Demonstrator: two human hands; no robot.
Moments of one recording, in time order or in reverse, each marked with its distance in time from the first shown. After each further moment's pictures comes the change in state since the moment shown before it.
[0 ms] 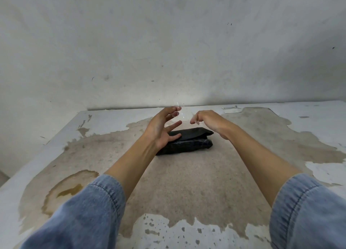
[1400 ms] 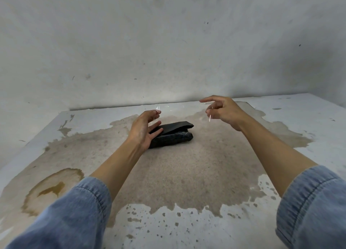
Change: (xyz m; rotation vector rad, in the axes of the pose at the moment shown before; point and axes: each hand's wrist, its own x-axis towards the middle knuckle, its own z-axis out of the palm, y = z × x) left_hand -0.003 -0.024 0.002 -0.002 0.134 0.119; right_hand -0.038 0.049 -0.072 0.176 0.216 -0.152
